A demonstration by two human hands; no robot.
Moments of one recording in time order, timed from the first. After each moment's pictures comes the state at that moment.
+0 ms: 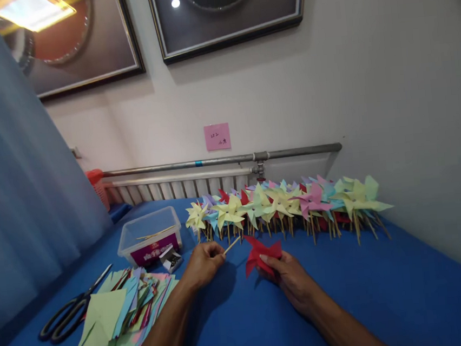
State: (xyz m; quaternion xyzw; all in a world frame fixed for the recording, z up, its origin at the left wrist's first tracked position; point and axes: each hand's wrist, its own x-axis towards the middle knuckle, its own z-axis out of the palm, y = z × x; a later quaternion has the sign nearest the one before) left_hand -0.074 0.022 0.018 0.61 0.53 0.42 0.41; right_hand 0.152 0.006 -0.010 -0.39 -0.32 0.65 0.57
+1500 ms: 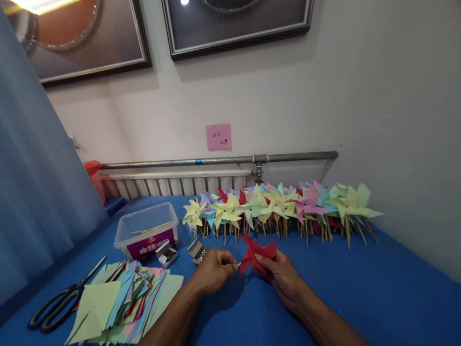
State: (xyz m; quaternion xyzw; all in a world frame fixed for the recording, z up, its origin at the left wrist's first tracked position) left_hand -0.045 0.008 0.012 0.64 0.49 0.33 0.49; right_hand 0.147 0.011 -0.021 -0.43 -0.29 0.61 0.59
